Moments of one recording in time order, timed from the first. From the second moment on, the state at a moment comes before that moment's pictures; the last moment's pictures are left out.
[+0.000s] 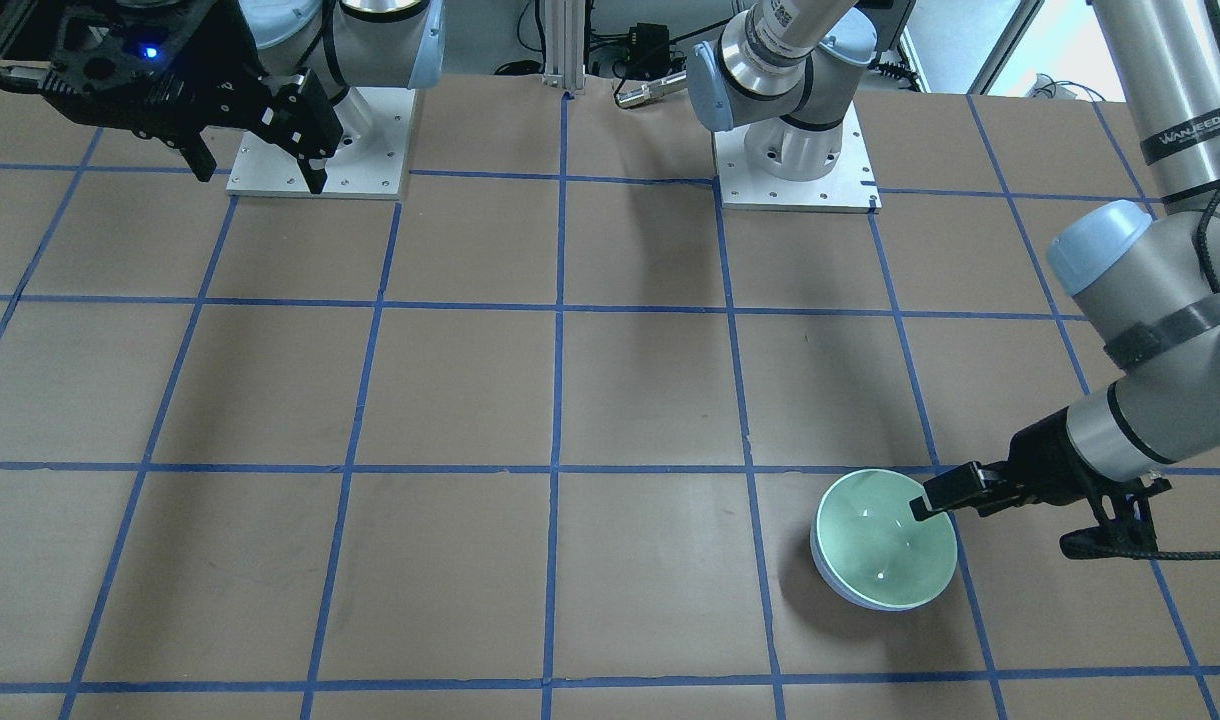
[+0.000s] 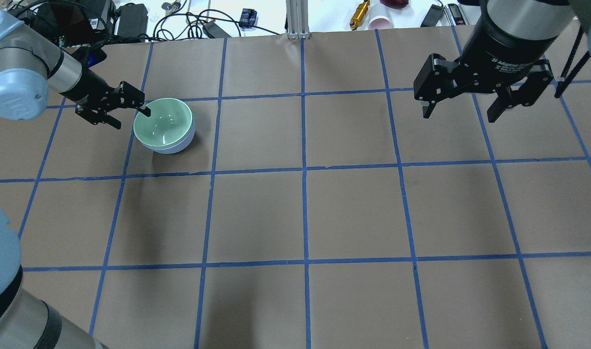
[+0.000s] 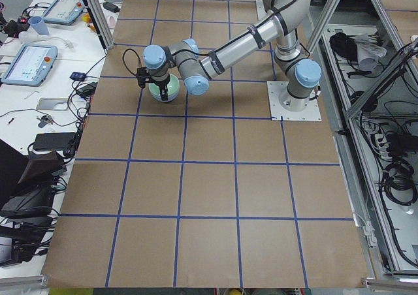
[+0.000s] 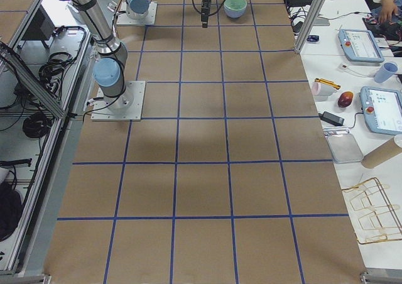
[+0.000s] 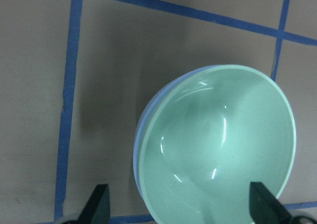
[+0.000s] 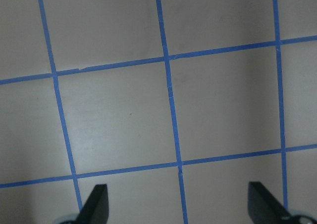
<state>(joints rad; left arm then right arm) -1.19 -1.99 -1.58 -1.23 1.28 0.25 1.58 -1.67 1.55 -1.46 -1.56 0.13</state>
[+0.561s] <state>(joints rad) -1.32 -1.81 -1.55 -1.38 1.54 0.23 1.58 -1.67 1.55 -1.46 -1.56 0.13</state>
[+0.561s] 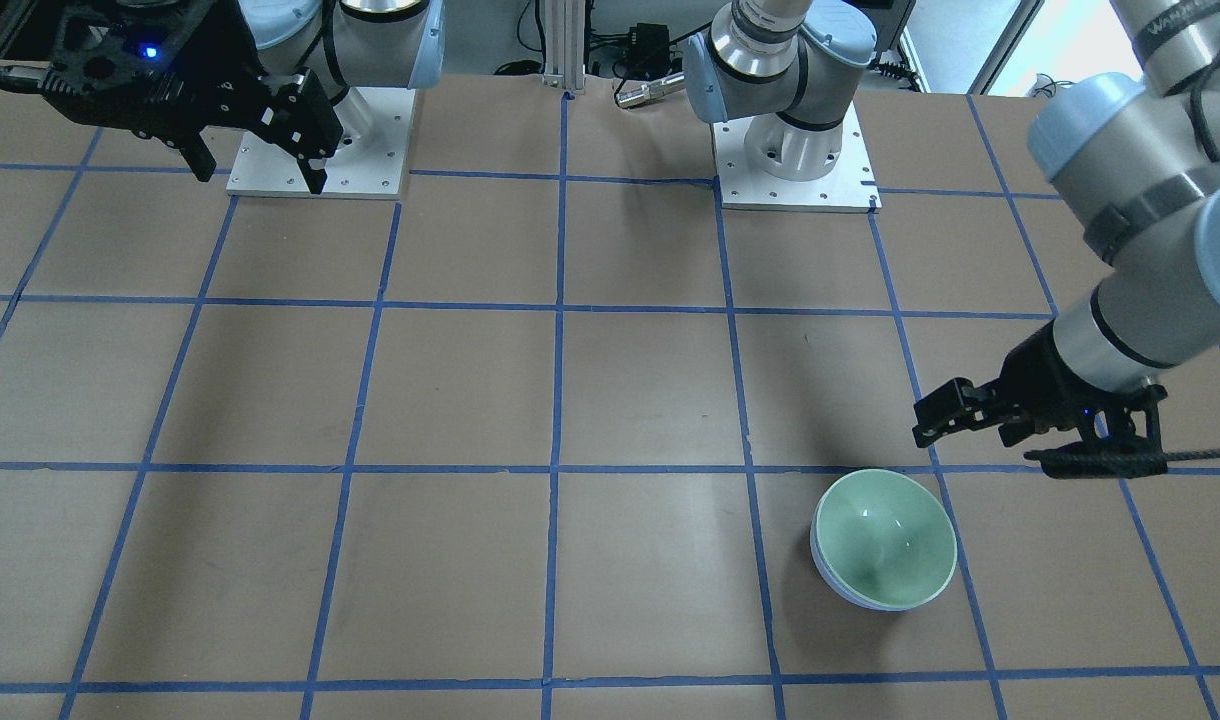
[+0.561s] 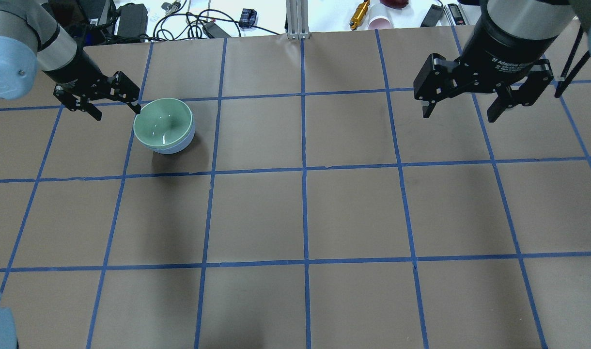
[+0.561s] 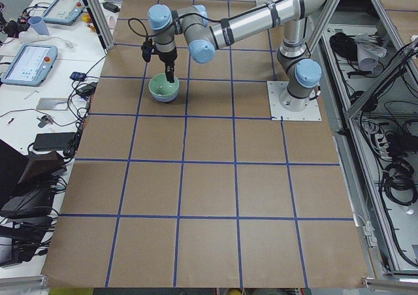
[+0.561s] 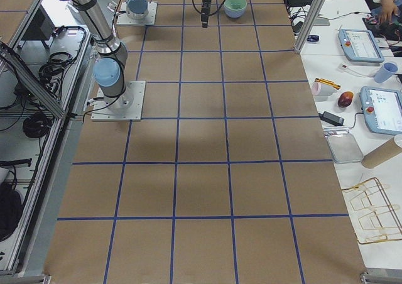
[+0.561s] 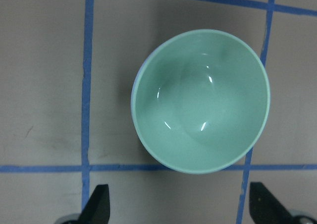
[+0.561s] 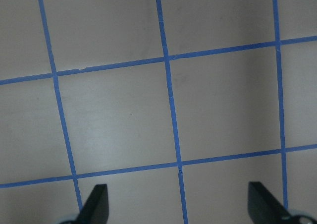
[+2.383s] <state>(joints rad) -1.54 -1.55 -1.55 -1.54 1.59 0.14 1.58 -1.67 1.55 -1.46 -1.56 0.13</state>
